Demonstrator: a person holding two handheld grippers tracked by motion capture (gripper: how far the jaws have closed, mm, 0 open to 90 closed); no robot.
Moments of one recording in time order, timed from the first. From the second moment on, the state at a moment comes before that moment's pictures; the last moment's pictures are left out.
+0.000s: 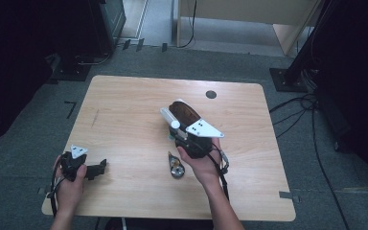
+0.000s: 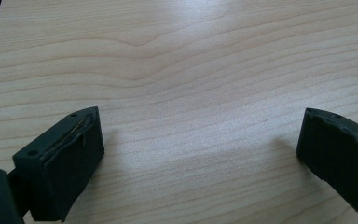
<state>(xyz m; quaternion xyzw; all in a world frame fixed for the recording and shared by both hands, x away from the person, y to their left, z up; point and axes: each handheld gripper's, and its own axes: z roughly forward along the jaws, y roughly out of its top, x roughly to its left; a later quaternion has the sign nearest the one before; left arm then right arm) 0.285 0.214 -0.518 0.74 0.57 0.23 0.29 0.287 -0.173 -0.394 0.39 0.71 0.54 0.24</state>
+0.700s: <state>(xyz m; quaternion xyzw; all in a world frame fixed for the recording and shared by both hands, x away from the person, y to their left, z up) 0.285 0.214 -0.519 0.74 0.57 0.23 0.29 0.297 -0.230 -0.385 0.43 0.68 0.52 0.29</state>
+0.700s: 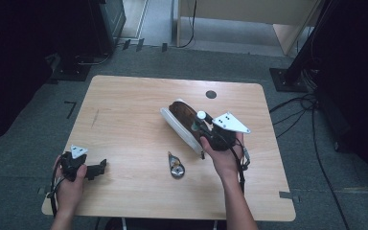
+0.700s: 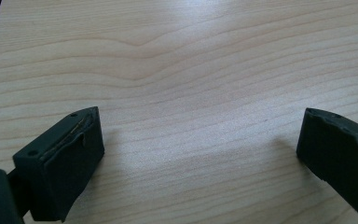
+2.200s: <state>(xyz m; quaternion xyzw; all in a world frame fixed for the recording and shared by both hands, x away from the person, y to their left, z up) 0.285 0.214 -0.519 0.74 0.57 0.23 0.29 0.346 -0.213 -0.461 0.45 0.75 0.42 0.23</state>
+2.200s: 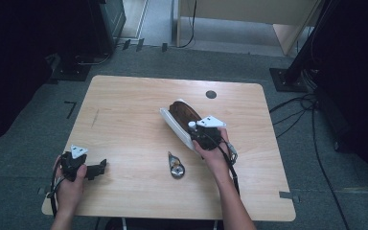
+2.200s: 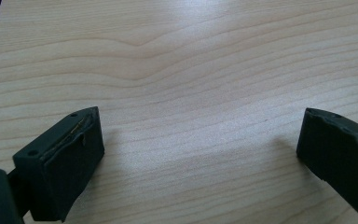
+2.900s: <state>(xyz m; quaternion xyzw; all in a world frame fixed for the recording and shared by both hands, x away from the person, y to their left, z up) 0.285 0.214 -0.519 0.74 0.57 0.23 0.29 0.375 -0.192 -0.467 0.45 0.78 0.39 0.22</state>
